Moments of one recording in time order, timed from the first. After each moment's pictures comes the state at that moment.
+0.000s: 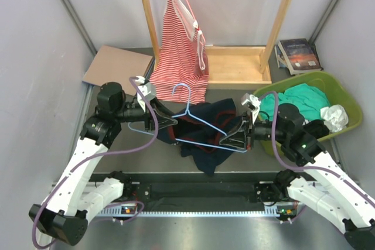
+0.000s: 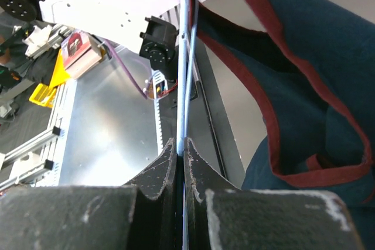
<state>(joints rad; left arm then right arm) -0.33 0.89 0.97 -0.36 1.08 0.08 0.60 0.67 0.69 -0.19 -0.86 0.37</state>
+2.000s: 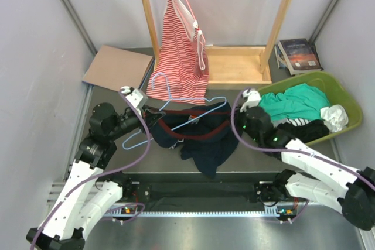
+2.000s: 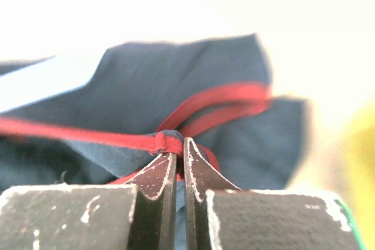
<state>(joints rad) -0.35 0.66 0.80 -0.31 0.53 0.01 0.80 0.99 0.55 -0.02 0.28 0.46</state>
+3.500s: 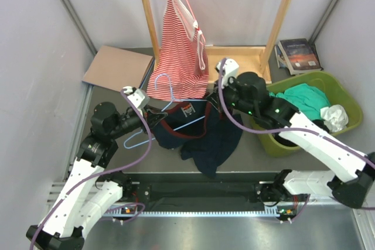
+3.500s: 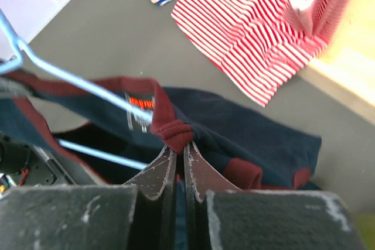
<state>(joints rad) -0.36 0.66 0.78 -0.27 0.60 0.01 0.82 1.14 1.20 -0.42 0.02 0.20</state>
